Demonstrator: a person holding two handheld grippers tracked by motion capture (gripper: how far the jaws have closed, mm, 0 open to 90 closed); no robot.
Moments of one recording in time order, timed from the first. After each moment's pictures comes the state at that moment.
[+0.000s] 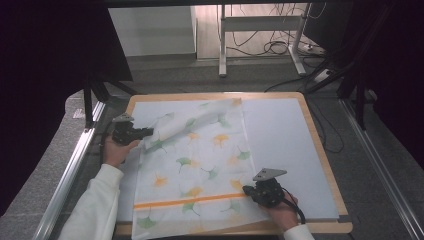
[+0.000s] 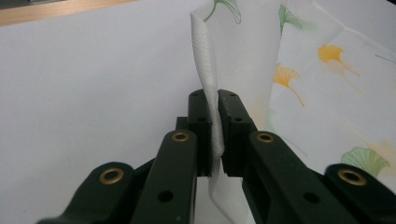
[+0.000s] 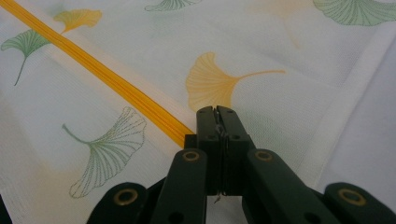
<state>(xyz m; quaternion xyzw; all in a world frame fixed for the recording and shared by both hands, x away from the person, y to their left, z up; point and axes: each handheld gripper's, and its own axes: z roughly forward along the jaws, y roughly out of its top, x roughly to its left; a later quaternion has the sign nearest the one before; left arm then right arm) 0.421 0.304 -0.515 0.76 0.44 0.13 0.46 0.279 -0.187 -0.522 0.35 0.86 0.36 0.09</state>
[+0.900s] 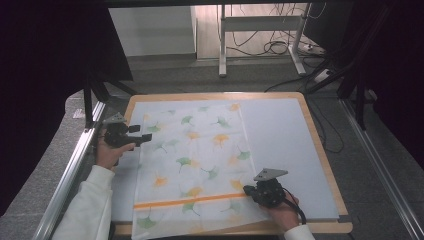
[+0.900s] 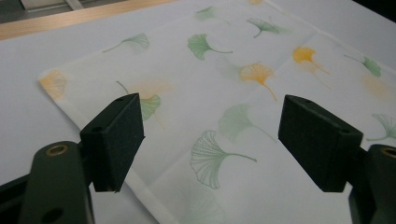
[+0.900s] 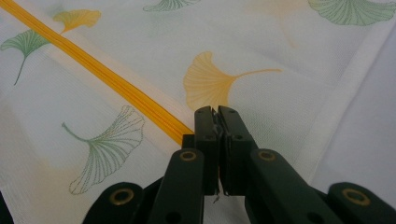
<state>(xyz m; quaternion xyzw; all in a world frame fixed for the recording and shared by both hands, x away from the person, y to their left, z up) 0.395 0.311 -0.495 0.77 0.42 0.13 0.46 0.278 -0.190 -0.521 0.35 0.86 0.36 0.09</state>
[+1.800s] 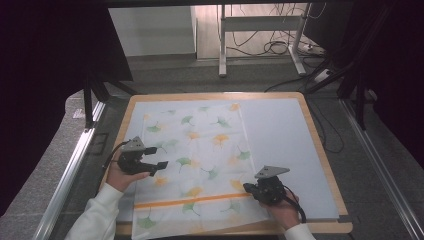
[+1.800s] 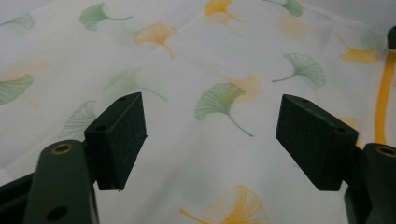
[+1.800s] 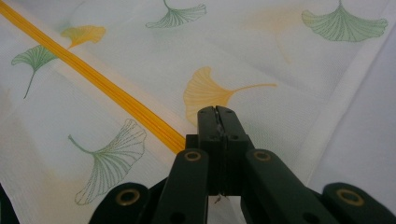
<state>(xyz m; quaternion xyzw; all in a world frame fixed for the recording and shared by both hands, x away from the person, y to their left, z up) 0.320 0.244 -0.497 0.82 0.34 0.12 0.44 0.282 -0.190 -0.515 0.35 0.86 0.37 0.09</state>
